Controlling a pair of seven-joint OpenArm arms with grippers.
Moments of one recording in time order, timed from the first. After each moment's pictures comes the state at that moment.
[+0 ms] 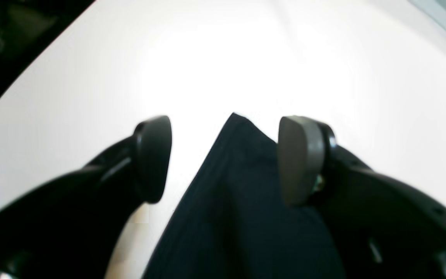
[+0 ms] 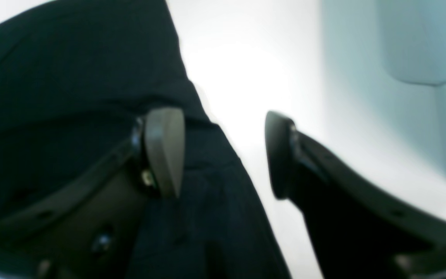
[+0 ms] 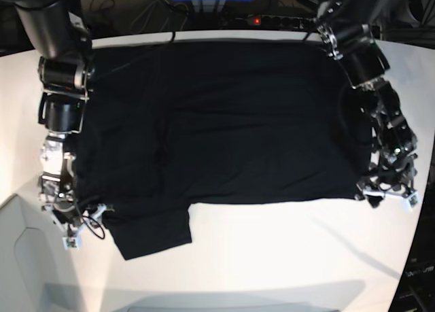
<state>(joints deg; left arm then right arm) -16.0 -14.7 -26.0 77.3 -12.6 0.9 39.0 31.9 13.1 9.7 48.6 -0.2 15.4 -31.6</state>
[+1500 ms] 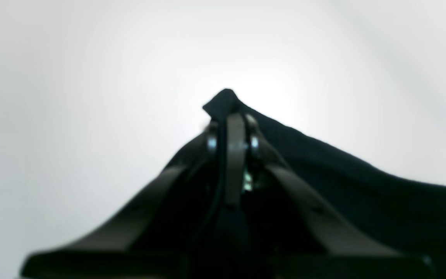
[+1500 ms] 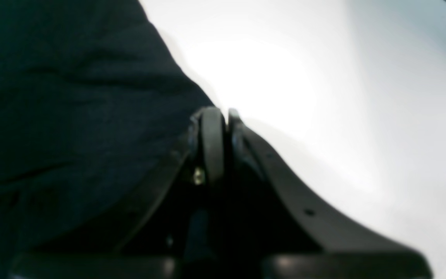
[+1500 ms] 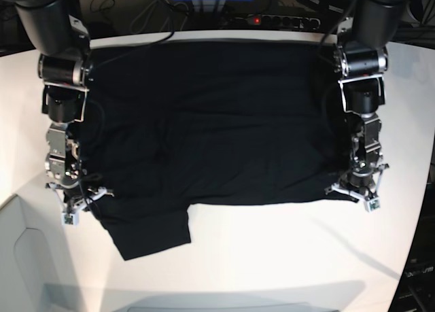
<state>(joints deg) -27.2 -18.3 -8.8 36.5 -13.7 0.4 13.2 29.0 13.8 9.5 35.9 1.4 11.4 -14.6</state>
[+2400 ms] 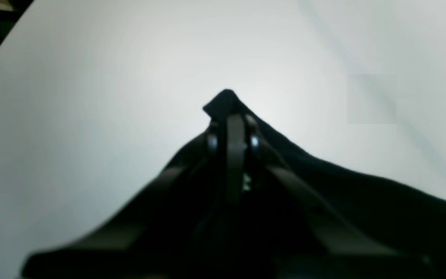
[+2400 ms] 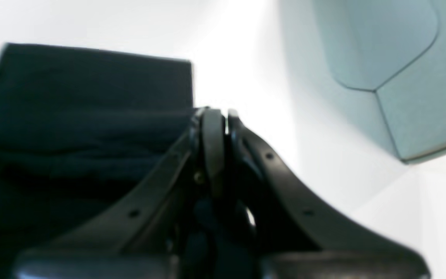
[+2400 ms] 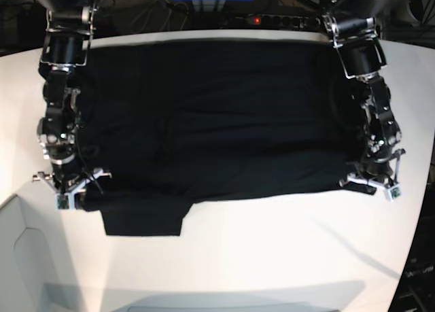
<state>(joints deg) -11.3 -15.9 -20.9 74.7 -13.5 0.6 32.3 6.3 13.4 9.9 81.2 2.1 11.6 -20.1</state>
